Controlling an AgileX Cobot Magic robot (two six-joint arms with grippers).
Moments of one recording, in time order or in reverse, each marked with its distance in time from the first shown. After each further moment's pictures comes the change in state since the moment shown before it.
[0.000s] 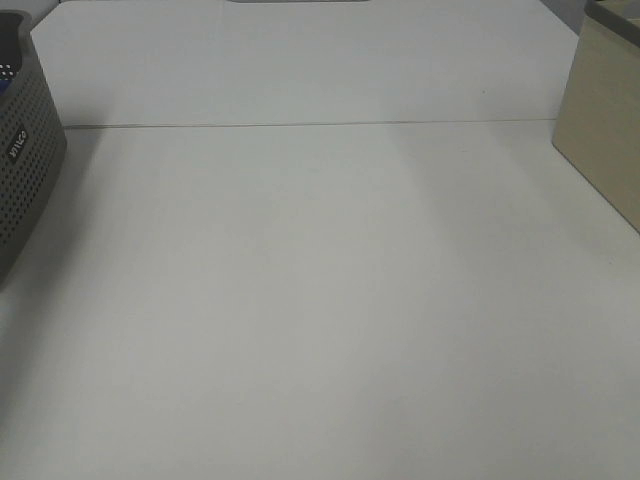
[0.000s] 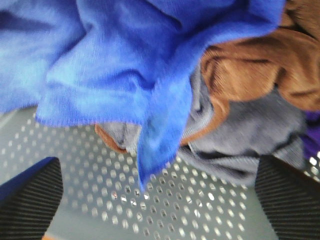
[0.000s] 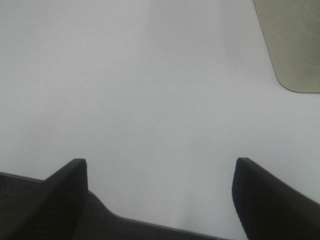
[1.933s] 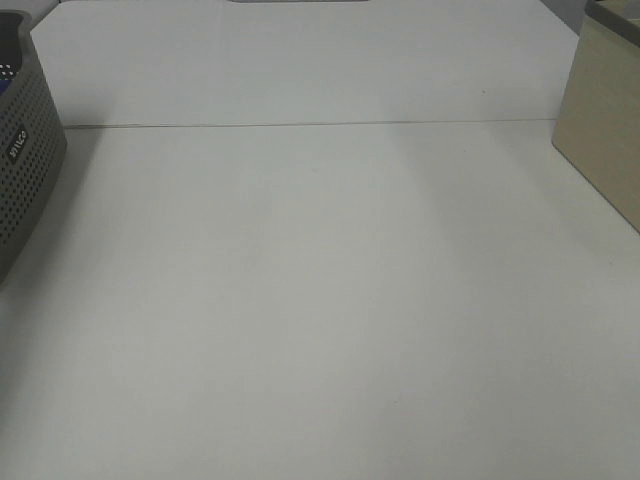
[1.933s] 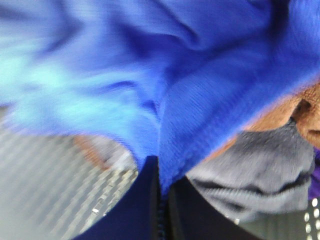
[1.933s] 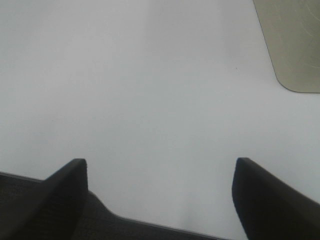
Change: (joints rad) left arm 0.046 0.012 -0.004 -0.056 -0.059 -0.106; right arm 0.000 0.000 0.000 0.000 0.000 0.000
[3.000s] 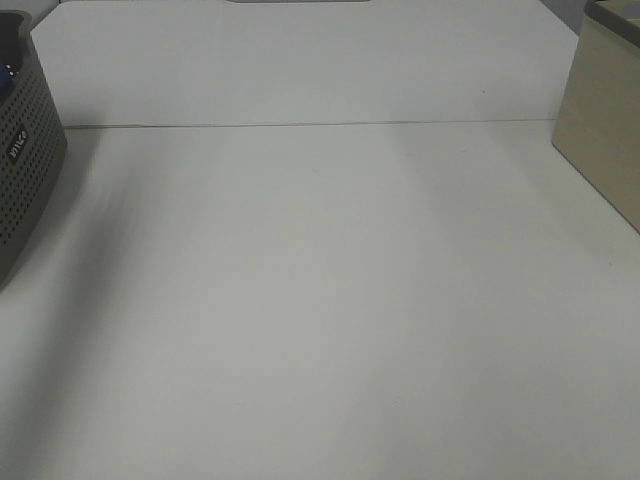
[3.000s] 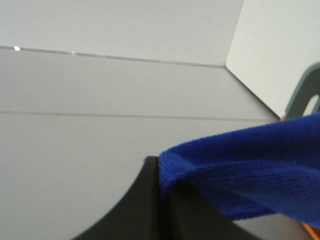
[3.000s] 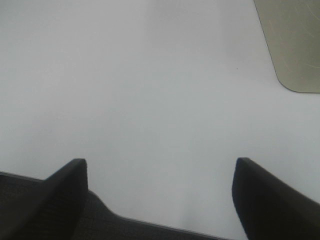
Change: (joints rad) left arm -0.250 -0.740 -0.001 -0.030 -0.316 -0.045; right arm 0.000 0.000 0.000 0.003 0.000 0.000
